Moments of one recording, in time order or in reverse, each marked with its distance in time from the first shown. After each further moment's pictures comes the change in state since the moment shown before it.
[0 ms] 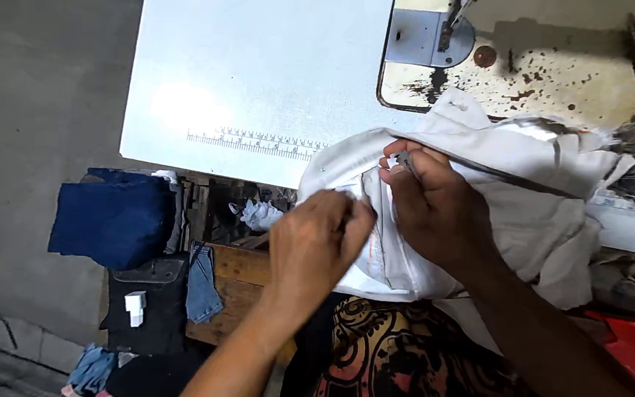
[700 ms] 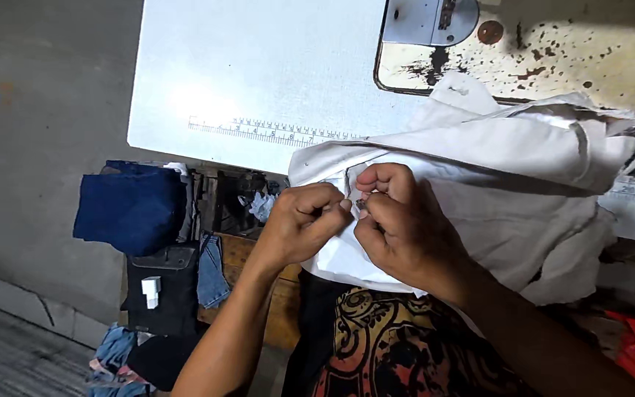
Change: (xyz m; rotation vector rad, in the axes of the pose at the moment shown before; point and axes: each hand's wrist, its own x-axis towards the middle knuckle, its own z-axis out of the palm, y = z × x) left_hand -0.002 -0.046 0.007 -0.641 -0.217 0.127; right_hand -0.036 0.016 0.027 0.067 -0.104 -0.268
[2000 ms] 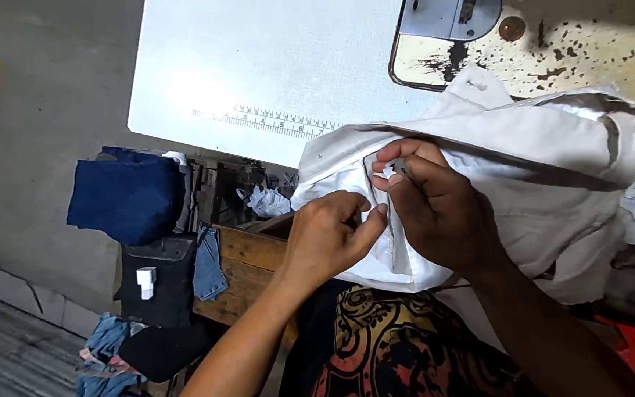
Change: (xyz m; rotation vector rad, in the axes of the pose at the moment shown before) left_hand -0.010 0.019 0.037 0.386 0.120 -0.148; right_hand 0.020 -0.002 -0.025 0.257 -0.003 0.187
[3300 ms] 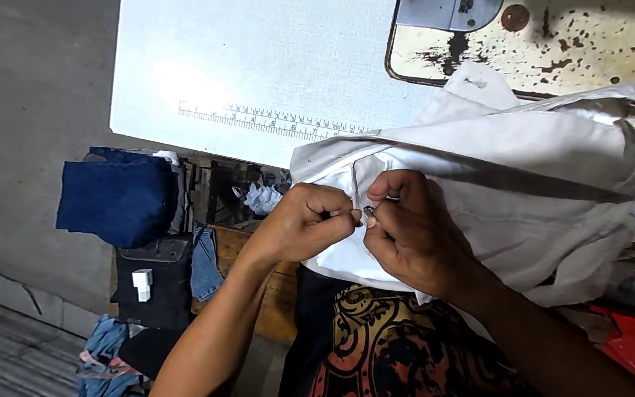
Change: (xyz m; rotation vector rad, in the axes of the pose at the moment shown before) left_hand 0.024 -0.036 -0.029 -0.519 -0.342 0.175; right_hand -0.027 0.023 0.022 -0.218 -0.011 -0.315
